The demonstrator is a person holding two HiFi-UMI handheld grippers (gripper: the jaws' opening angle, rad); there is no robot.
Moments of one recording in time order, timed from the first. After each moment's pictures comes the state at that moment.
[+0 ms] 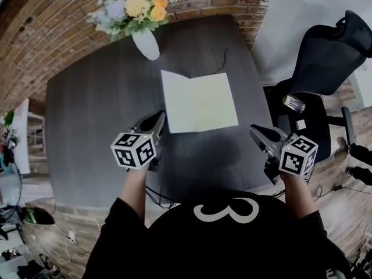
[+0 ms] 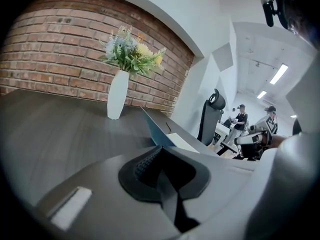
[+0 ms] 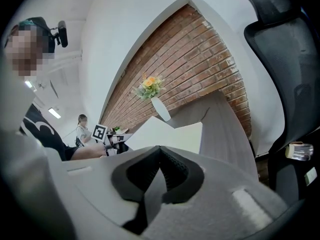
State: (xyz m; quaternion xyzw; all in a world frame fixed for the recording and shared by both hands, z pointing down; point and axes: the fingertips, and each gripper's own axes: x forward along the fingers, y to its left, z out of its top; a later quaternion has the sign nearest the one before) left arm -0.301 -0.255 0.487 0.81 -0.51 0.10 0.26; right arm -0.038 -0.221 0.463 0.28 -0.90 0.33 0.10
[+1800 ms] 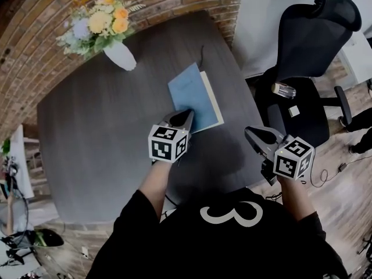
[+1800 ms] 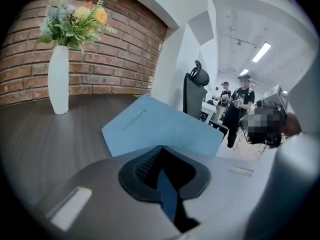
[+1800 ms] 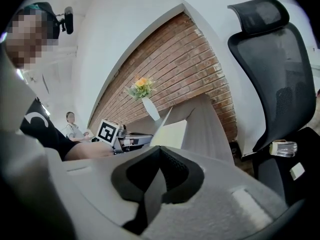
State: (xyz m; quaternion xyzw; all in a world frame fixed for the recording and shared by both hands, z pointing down) left arm -0.159 -0.290 0.543 0.86 -0.42 0.20 0.22; right arm -0.003 -0.209 0.485 0.34 -0.88 0.32 0.10
